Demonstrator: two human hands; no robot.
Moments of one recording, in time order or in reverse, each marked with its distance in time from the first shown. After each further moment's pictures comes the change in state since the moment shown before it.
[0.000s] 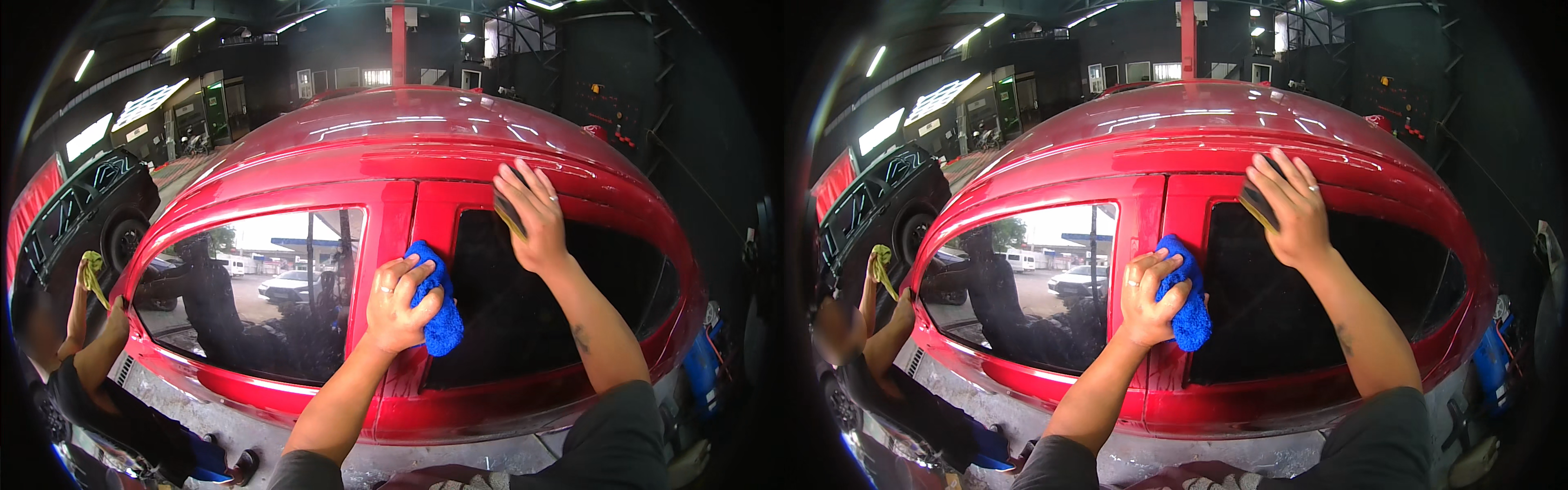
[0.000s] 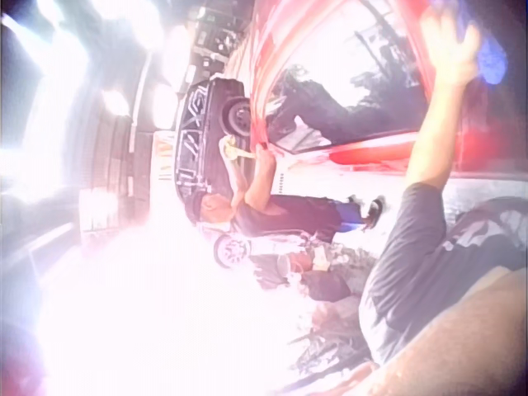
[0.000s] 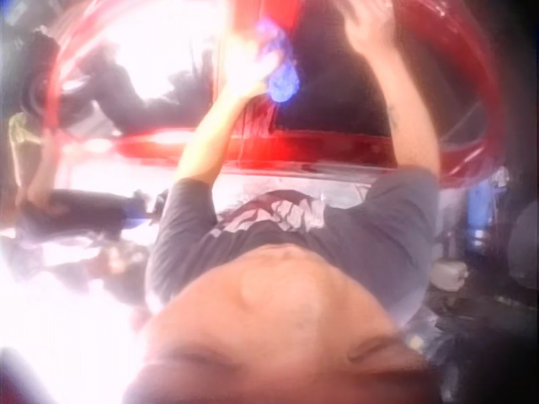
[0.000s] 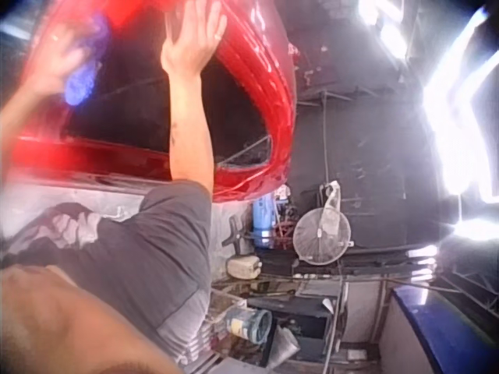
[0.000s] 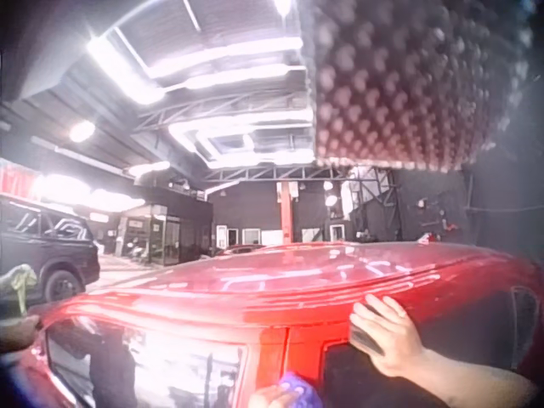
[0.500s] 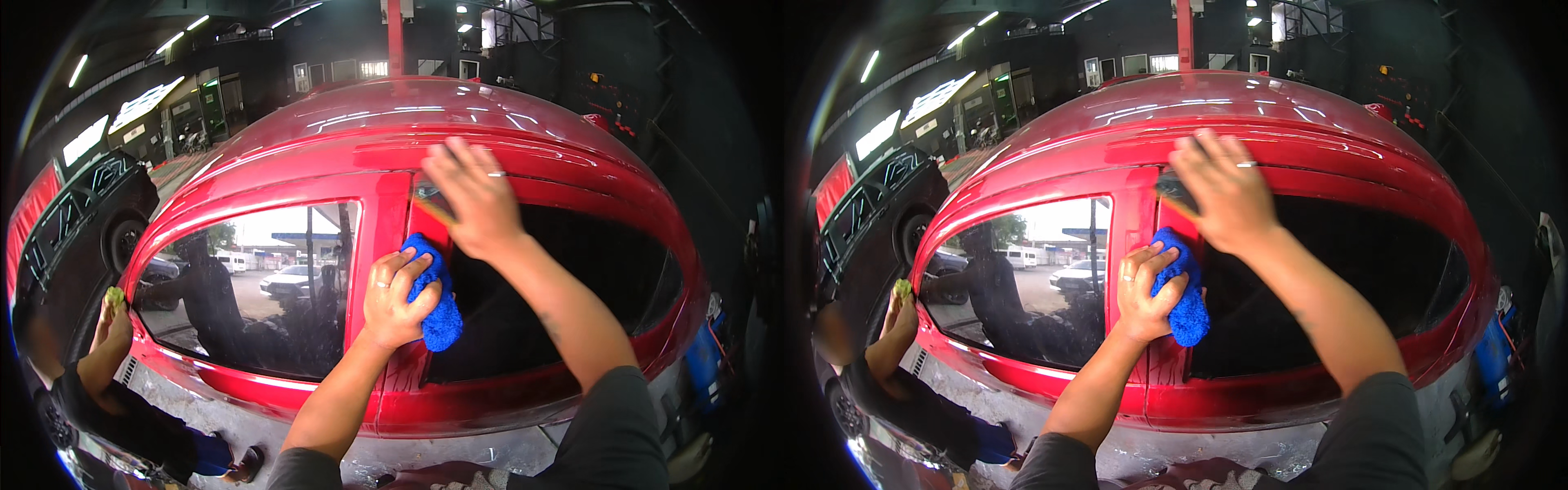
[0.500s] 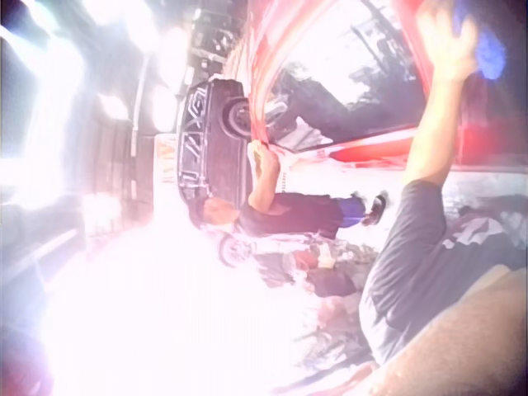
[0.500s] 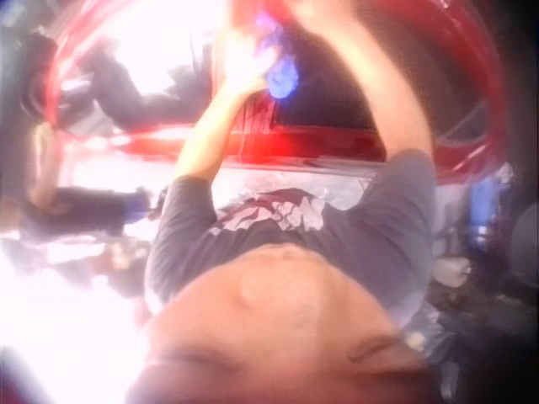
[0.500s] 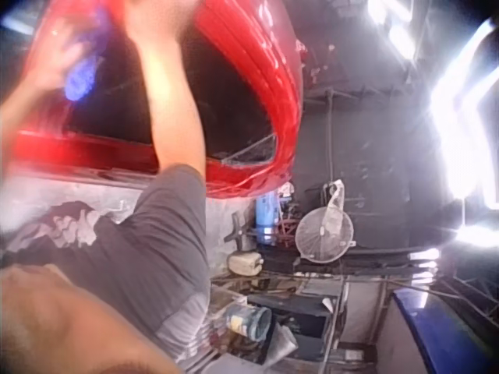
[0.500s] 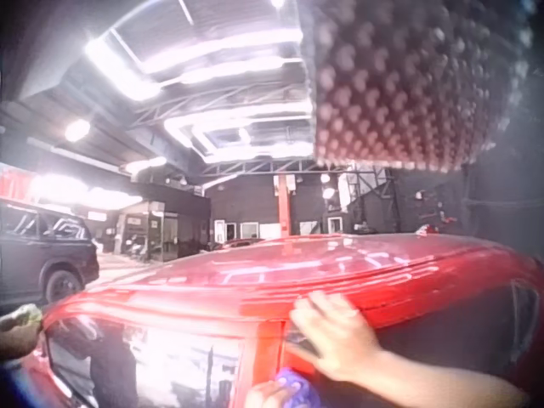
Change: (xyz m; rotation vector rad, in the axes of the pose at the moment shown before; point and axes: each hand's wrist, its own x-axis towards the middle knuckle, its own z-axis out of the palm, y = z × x) left_hand -0.003 0.000 -0.002 -0.003 -0.015 -0.008; right_hand 0.052 -0.068 0.043 0.027 0.027 -0.062
